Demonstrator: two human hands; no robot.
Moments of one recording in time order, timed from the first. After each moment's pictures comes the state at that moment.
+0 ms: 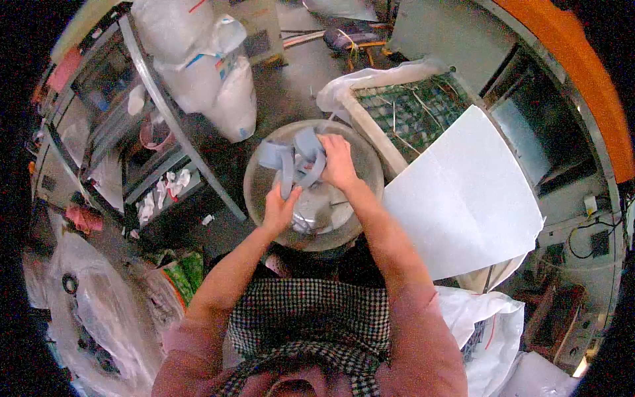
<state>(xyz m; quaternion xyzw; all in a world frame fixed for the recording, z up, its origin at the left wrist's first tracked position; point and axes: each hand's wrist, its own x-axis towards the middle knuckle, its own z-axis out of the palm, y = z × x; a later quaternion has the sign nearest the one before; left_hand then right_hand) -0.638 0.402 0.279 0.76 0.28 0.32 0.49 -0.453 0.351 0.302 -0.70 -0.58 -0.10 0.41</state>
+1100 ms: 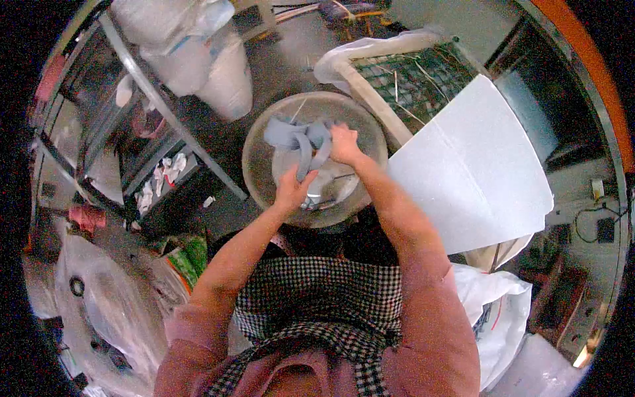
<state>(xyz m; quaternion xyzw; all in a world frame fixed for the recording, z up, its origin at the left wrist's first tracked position) -0.619 0.387 0.243 0.78 0.24 0.31 0.49 -0.431 0.349 0.246 -0.81 -0.53 0.11 0.21</state>
